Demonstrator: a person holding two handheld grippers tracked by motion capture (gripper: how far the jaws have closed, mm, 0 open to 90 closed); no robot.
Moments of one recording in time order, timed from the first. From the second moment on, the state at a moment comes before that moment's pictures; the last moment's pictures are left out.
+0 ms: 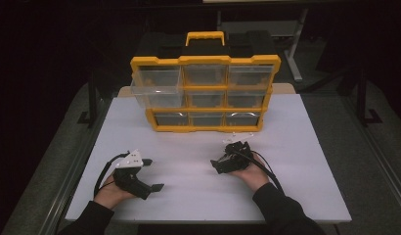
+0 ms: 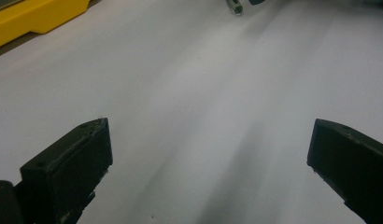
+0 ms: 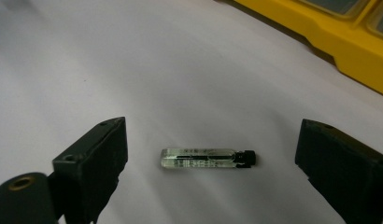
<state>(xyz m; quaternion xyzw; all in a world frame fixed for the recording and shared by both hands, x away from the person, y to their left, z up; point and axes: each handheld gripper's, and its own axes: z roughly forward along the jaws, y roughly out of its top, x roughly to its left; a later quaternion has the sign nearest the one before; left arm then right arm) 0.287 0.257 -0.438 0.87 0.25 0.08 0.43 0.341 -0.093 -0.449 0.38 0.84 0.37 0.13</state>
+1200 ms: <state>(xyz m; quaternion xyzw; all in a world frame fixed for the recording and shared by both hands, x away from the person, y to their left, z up) 0.287 0.258 -0.438 0.86 0.26 0.08 0.43 0.341 -0.092 -0.457 0.38 0.84 0.36 0.13</state>
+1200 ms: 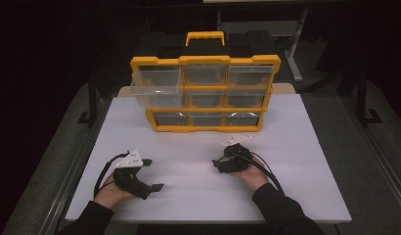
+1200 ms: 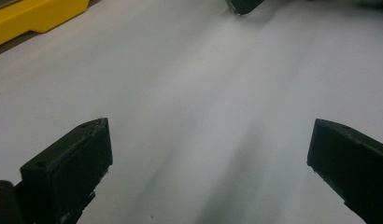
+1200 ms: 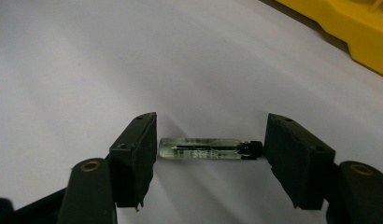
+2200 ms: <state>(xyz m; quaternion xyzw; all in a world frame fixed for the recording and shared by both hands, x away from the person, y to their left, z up) 0.288 0.259 -0.438 0.86 0.26 0.08 0.43 0.340 -0.096 -0.451 0.37 0.84 0.36 0.13</state>
